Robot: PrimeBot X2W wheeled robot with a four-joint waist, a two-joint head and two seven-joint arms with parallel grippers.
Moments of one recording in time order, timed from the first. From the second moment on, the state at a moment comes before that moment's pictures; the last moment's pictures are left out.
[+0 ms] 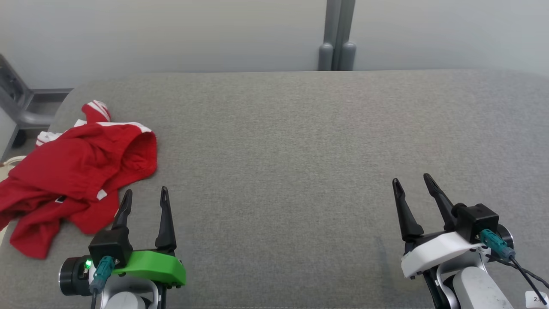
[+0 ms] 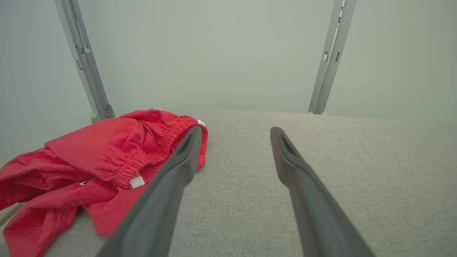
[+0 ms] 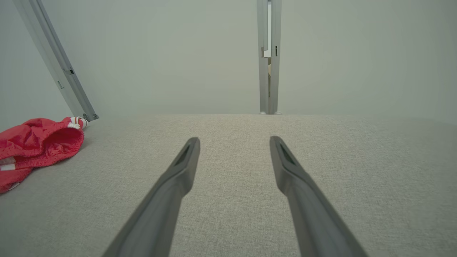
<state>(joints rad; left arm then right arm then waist) -0.10 0.10 -0.15 0.24 -0.23 0.07 -0.24 -0.13 -0.09 0.09 0.27 0.20 0.13 -0.26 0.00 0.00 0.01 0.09</state>
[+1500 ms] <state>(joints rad) -0.59 0.18 -0.24 0.33 -0.28 -0.08 0.11 -0.24 -0.13 0.22 0.22 0.20 0.13 -0.24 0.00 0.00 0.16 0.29</state>
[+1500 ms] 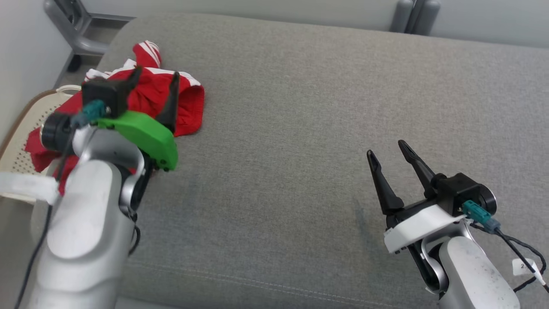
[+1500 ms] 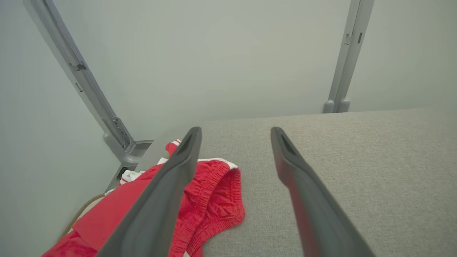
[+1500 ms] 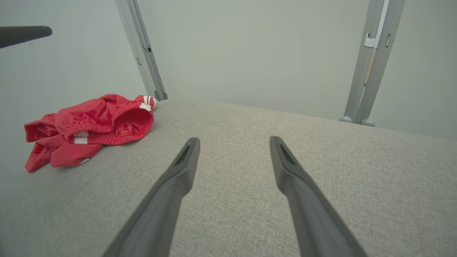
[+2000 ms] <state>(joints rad) -0.94 0.31 -0.21 0.85 -0.37 -0.12 0.28 -0.34 -0.13 0.24 0.22 0.21 0.13 -0.25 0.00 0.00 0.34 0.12</state>
